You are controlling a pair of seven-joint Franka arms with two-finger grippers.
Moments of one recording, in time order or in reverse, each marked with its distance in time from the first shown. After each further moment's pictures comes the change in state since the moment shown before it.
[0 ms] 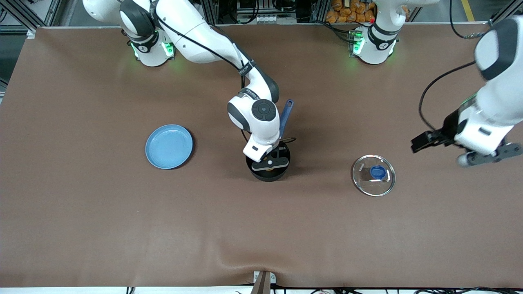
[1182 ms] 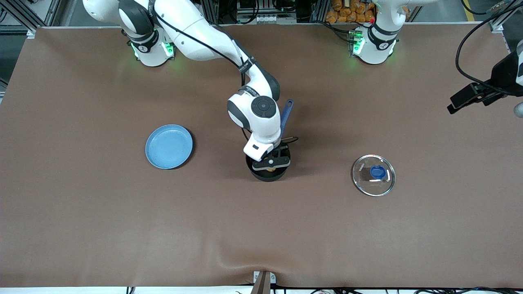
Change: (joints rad) left arm 0.072 -0.164 0.001 0.007 0.000 -0.186 0.042; right arm 0.000 -0.047 -0.015 0.011 0.022 -0.010 0.004
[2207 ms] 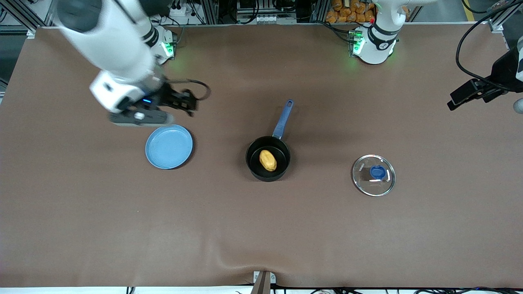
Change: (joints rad) left arm 0.000 -0.009 -0.008 -0.010 0.000 -0.004 0.000; right arm -0.387 -0.660 0.055 -0.041 0.035 -0.848 -0.221
